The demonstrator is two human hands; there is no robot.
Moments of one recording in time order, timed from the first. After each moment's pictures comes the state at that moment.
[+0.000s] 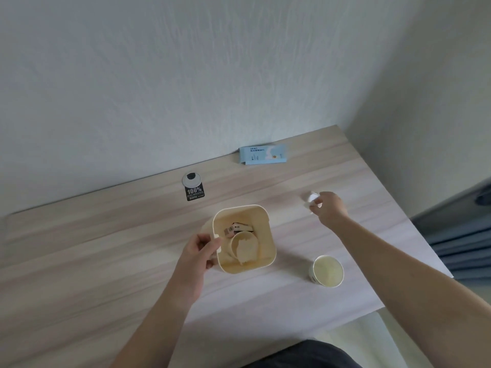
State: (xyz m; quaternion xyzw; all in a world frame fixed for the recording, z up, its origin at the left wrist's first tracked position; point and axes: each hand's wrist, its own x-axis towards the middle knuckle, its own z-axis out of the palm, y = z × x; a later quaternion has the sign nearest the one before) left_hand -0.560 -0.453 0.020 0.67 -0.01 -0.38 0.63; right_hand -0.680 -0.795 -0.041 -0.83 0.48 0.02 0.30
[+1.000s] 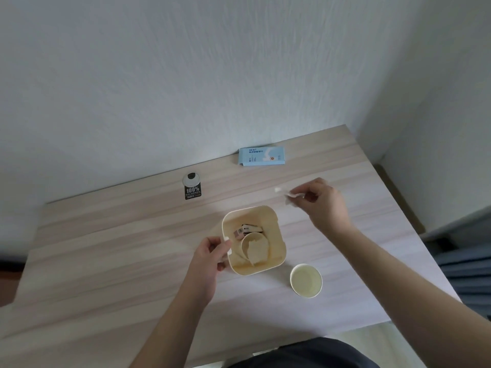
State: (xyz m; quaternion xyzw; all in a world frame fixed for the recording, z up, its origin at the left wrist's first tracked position) left_hand -0.633 -0.527 0.037 0.70 0.06 -0.32 0.64; right_hand -0.707 -0.786 0.057 -0.80 0.29 -0.18 0.49
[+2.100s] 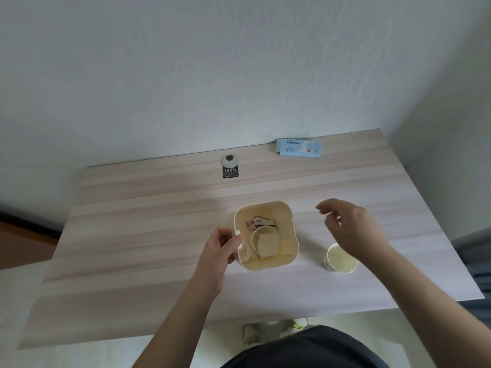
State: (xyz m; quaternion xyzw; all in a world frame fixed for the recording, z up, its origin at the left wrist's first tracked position) left_hand -0.644 -0.411 0.038 0.67 0.03 -0.29 0.69; right_hand -0.752 -0.673 0.094 -0.91 0.25 -0.09 0.32
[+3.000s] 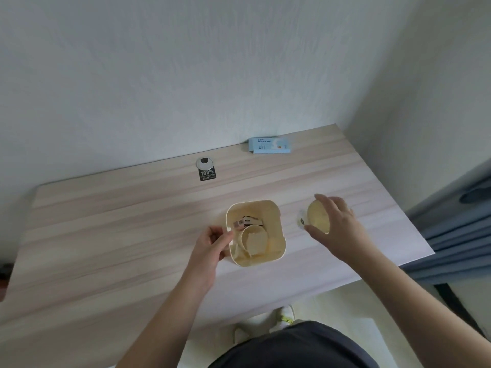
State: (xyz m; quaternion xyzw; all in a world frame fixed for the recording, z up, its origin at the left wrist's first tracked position) left_hand -0.624 -0.396 0.022 0.63 -0.02 -0.36 0.69; right_hand -0.791 -0.628 0.095 -0.91 0.33 -0.05 0.24
